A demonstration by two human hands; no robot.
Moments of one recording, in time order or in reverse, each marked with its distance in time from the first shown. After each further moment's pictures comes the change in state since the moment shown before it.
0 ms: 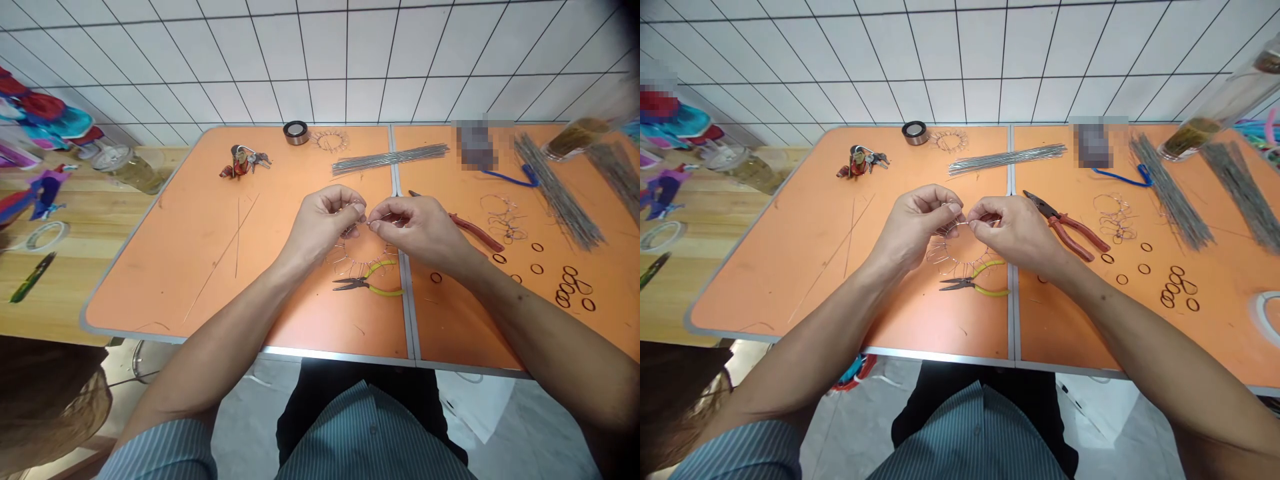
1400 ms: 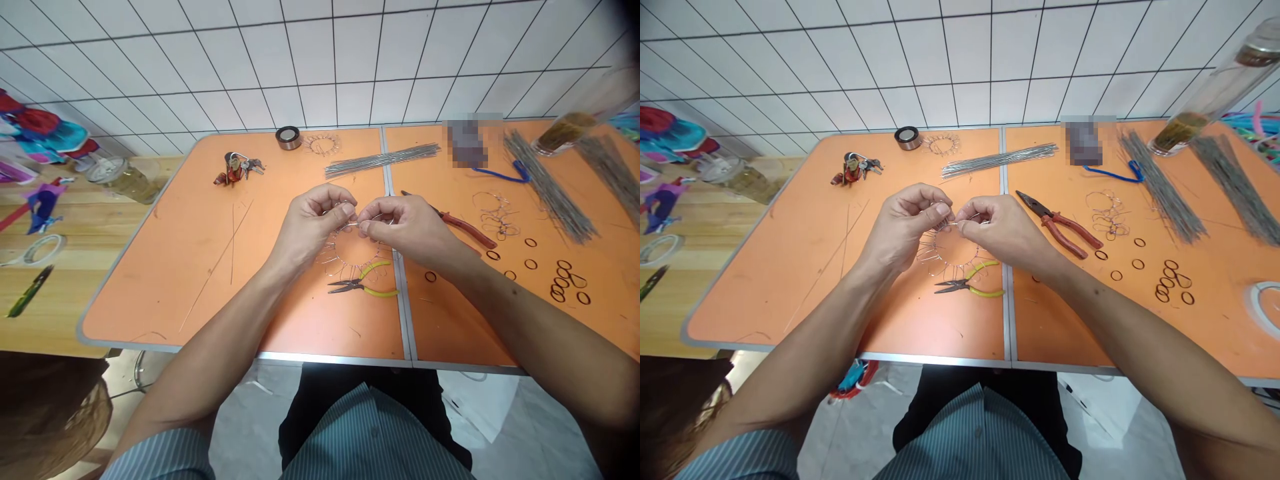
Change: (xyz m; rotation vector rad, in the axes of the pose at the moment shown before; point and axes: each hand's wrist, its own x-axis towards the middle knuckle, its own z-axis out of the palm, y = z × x) left_hand 0.006 -0.008 -0.008 -0.058 -0.064 0.119; right_hand -0.003 -0.010 0.001 0.201 -0.031 0.133
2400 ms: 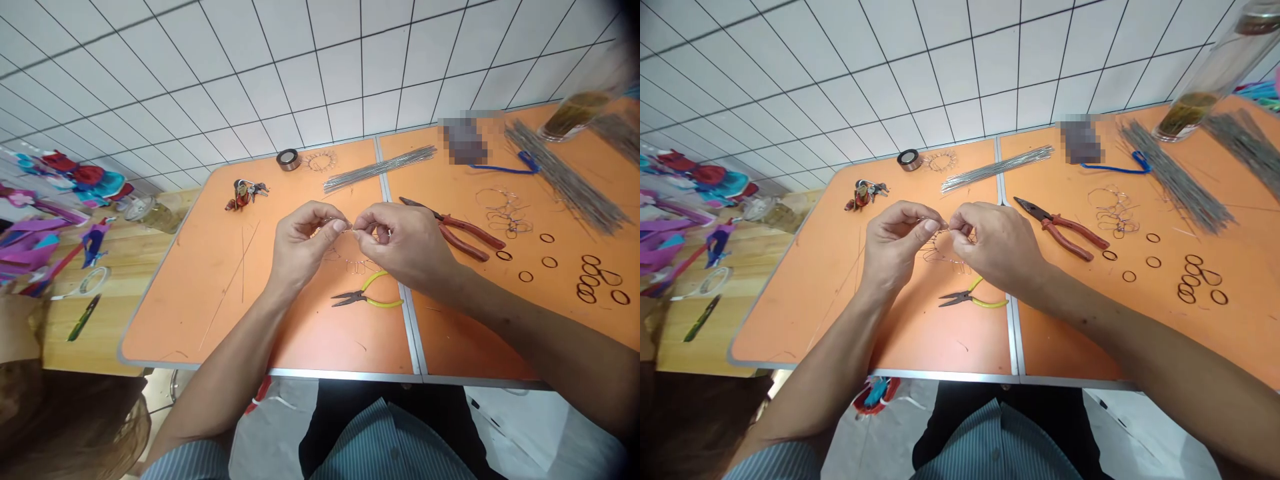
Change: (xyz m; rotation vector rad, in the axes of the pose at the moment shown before) left_hand -0.006 0.003 -0.004 0.225 0.037 0.246; right_hand -0.007 0.007 0.013 -0.351 0.325 -0.353
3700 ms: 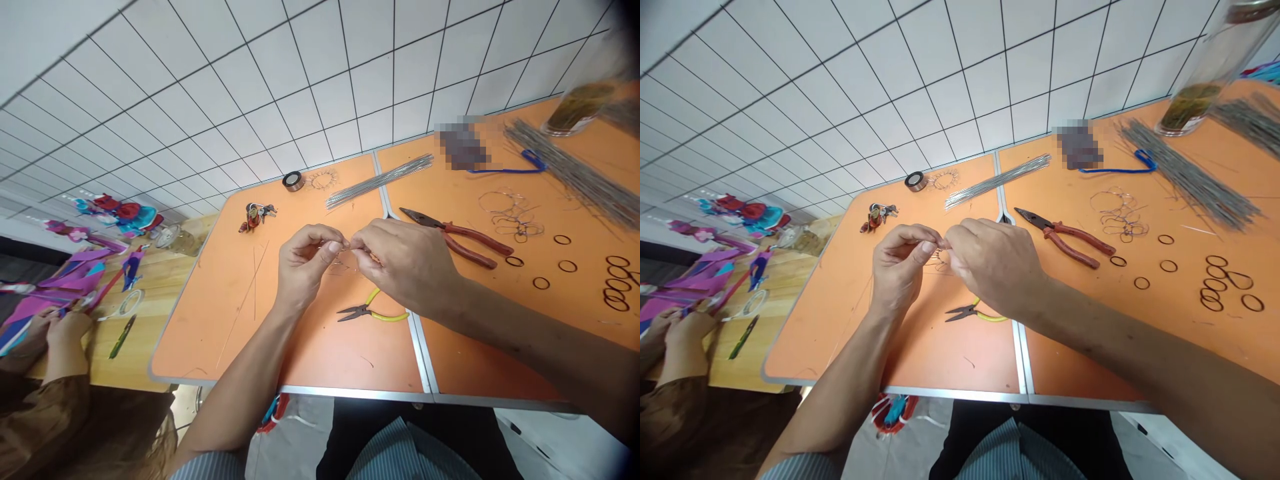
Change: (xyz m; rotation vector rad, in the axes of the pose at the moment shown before) left_hand -0.004 -0.006 0.002 -0.040 -0.011 -0.005; right_hand -0.007 0.003 0.000 -0.335 0.083 -0.266
